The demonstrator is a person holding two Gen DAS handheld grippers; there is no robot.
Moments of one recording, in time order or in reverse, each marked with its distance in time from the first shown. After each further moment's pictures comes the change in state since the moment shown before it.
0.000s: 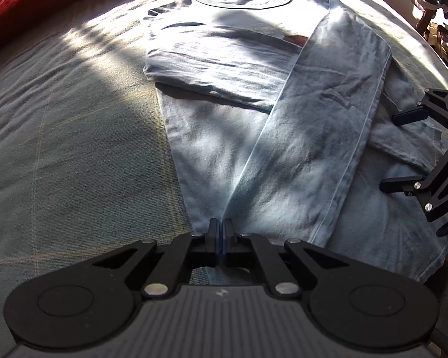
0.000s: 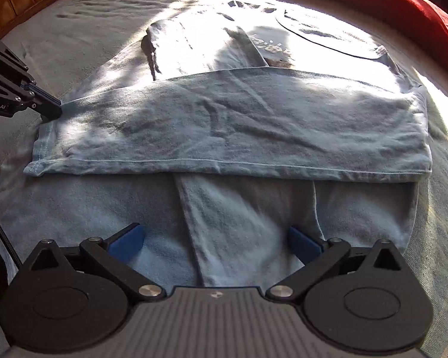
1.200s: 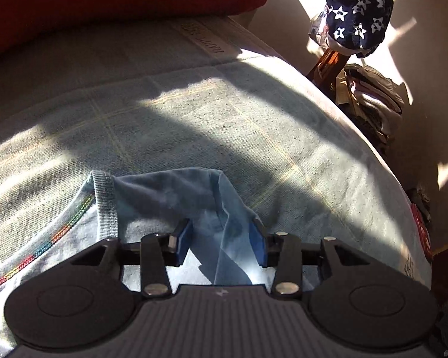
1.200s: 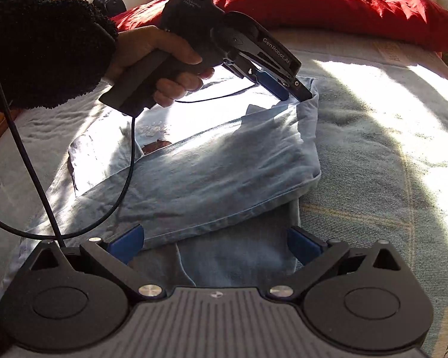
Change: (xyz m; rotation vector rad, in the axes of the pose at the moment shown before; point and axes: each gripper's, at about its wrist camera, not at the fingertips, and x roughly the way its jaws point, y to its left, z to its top) left arm 0.149 -0.132 0.335 0.237 -0.159 -0.506; right arm -0.037 -0.123 -0.011 0.379 -0.260 0.020
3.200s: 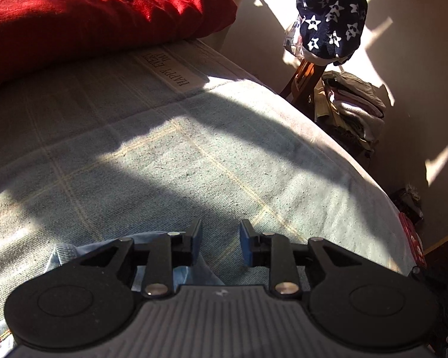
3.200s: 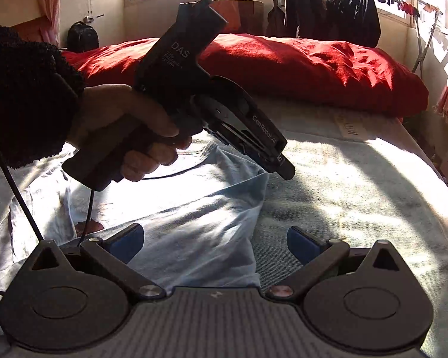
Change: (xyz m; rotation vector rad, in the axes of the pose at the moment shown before) left arm -0.003 -0.021 0.034 0.070 -0.062 -0.043; right arm 0.009 -0.016 0.052 -0.095 -0.216 -0.162
